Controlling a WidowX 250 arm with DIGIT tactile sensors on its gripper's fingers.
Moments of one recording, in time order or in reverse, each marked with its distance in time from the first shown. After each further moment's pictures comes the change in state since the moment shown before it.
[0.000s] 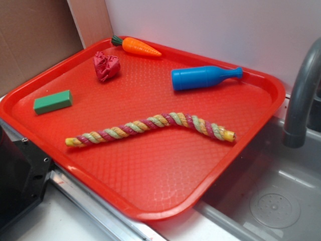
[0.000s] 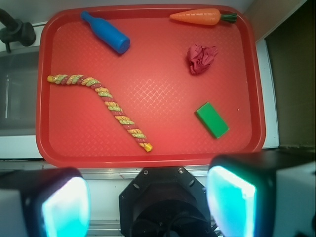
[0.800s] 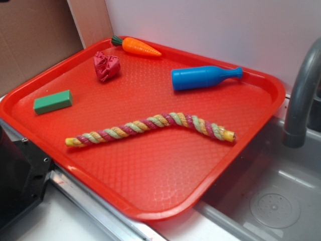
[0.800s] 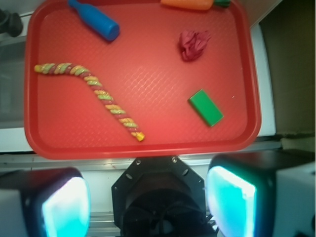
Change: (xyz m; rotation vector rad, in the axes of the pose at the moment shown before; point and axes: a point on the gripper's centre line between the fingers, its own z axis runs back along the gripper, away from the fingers) arm -0.016 0.011 -0.008 0.017 0.034 0.027
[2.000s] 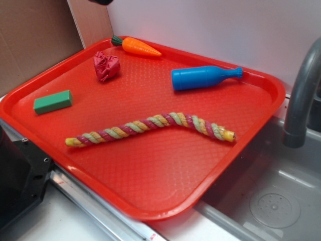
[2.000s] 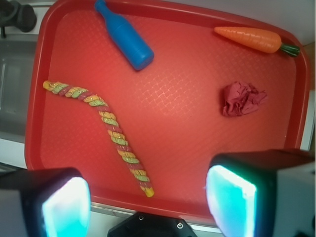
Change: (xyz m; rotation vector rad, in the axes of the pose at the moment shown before) arm 0.104 -0.017 -0.049 -0.061 0.126 -0.211
